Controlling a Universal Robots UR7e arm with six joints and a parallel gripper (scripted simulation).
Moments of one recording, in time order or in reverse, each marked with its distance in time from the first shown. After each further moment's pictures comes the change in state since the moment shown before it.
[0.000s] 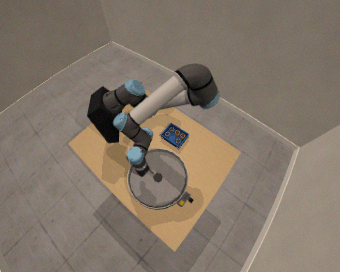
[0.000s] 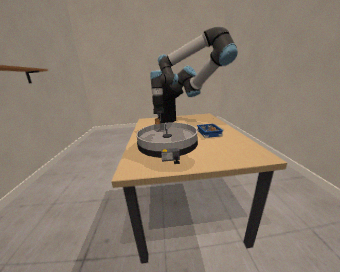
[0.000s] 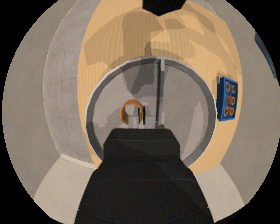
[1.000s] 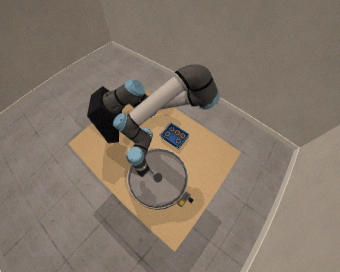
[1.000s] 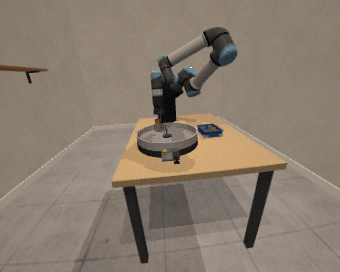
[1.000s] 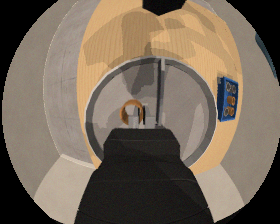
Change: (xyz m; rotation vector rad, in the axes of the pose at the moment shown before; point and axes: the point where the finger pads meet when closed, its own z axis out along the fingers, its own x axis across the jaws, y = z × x) arm 0.000 0.000 0.004 0.000 0.000 0.000
